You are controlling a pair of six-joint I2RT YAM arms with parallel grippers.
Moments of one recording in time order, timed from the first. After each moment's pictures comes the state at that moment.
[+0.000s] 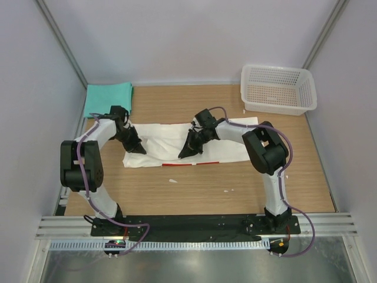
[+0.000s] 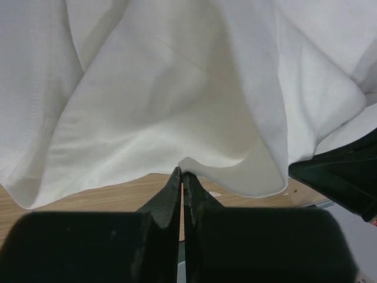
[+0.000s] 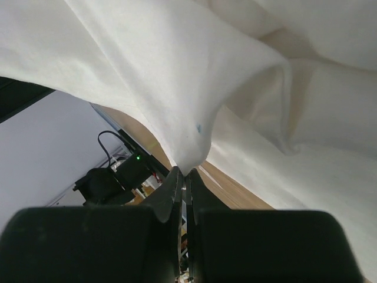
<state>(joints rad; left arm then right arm) -0.03 1.73 1.16 -0.76 0.37 -0.51 0.58 2.10 1.39 -0.35 -0.71 0.90</state>
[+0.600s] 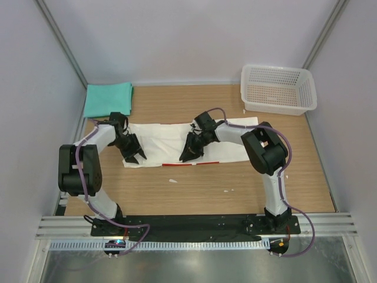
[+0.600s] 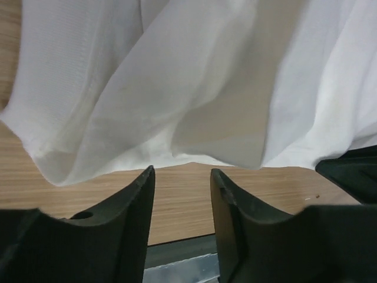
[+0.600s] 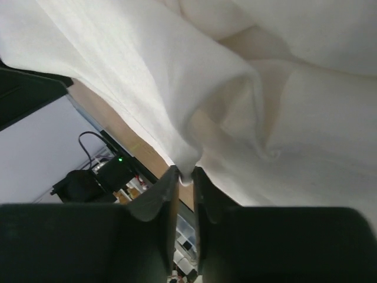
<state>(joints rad) -0.02 1.69 1.05 -0.77 0.31 -0.52 0.60 2.10 1.34 -0.32 -0.68 0.87</state>
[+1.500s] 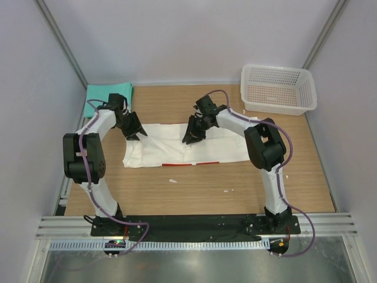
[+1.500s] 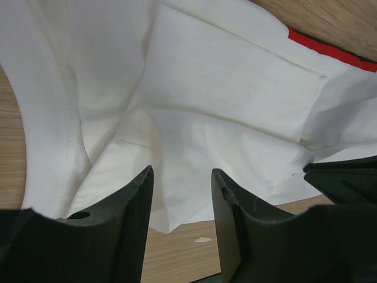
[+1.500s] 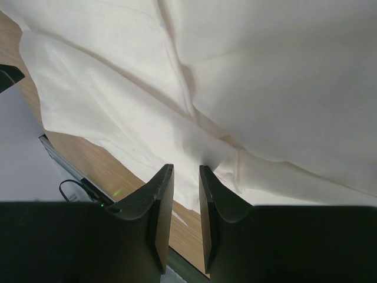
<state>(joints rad) -0.01 1.84 1.34 -0.69 0.31 -0.50 0.54 2.16 1.62 -0.51 -0.49 0.71</state>
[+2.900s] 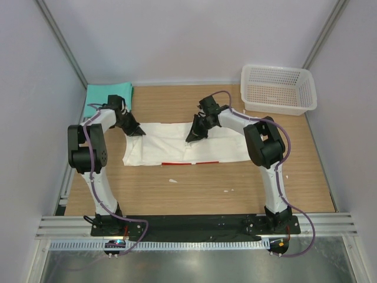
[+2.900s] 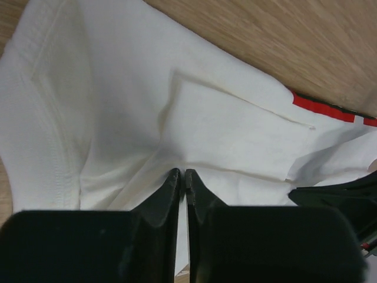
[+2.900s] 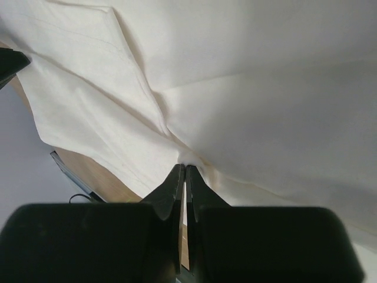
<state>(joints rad) 0.04 2.00 1.38 -0.56 0.39 -0.58 0.50 2.21 1.63 -0.48 -0.49 0.74</state>
